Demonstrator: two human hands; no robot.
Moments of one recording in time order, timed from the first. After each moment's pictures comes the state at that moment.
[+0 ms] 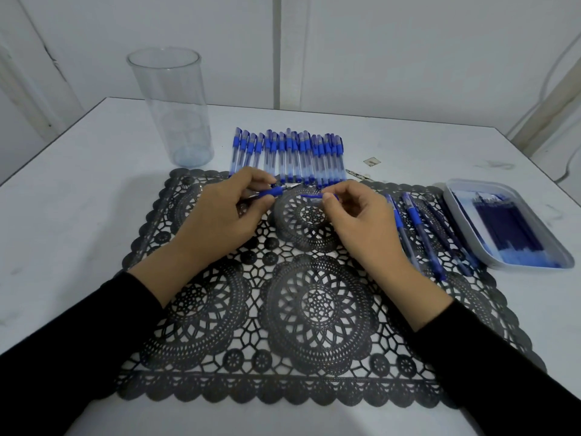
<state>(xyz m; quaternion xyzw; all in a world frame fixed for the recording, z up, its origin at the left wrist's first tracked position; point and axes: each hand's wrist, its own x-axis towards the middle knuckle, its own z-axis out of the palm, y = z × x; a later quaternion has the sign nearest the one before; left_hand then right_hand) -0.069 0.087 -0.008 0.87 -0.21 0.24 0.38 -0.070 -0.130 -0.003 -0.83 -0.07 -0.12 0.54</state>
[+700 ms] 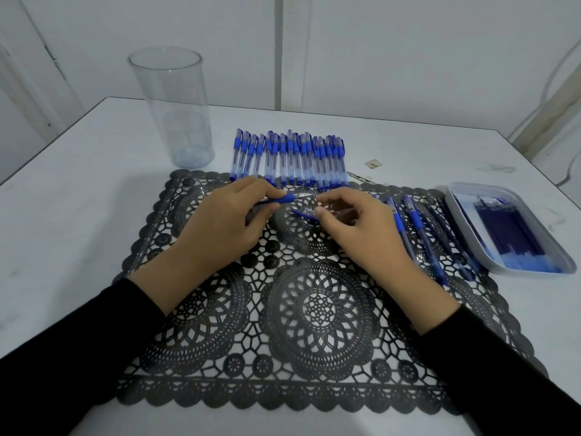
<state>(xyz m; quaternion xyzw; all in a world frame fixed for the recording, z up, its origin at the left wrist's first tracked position) -0.073 0.087 -0.006 0.88 -0.28 0.25 0.29 -0.073 -0.135 0.005 -0.88 -0.14 -0.11 0.45</state>
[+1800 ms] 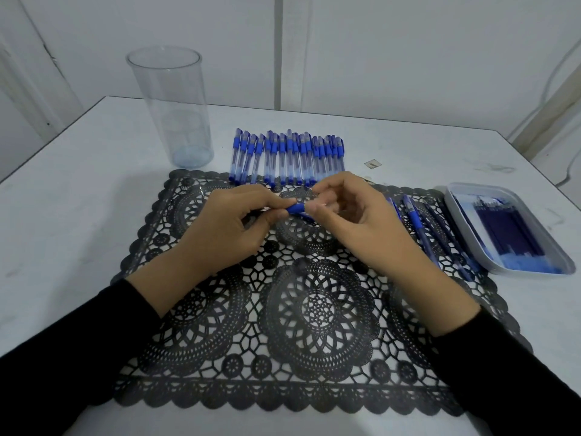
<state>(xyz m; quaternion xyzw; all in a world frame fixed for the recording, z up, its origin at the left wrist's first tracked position) -0.078 0.080 -0.001 0.83 -0.32 0.25 0.37 -0.079 -0.138 0.022 -0.80 -0.21 -0.01 0.56</state>
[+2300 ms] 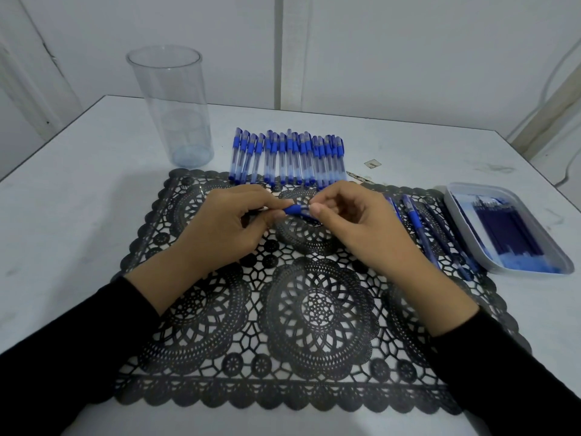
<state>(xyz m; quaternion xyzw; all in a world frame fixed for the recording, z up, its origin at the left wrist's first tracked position) -0.077 0.084 -0.002 0.84 -0.32 0.24 0.37 -0.079 -0.138 0.020 -0.82 -0.20 -0.02 0.53</state>
